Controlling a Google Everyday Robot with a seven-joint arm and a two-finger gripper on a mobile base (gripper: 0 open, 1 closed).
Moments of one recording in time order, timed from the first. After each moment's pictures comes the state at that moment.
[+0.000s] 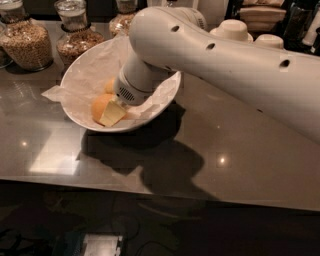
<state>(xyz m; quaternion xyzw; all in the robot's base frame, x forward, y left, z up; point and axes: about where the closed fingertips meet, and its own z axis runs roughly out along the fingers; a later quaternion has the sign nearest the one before) 0.561 0.109 0.855 -0.52 0.80 0.13 0.26</state>
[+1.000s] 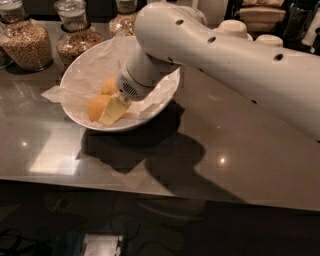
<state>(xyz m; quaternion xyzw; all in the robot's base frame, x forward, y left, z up) 0.576 0.111 0.854 -0.55 0.78 0.15 0.26</state>
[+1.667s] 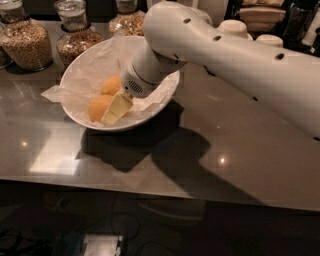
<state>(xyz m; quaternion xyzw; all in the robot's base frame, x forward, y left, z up) 0.588 0.109 0.854 -0.56 0.76 0.16 0.27</state>
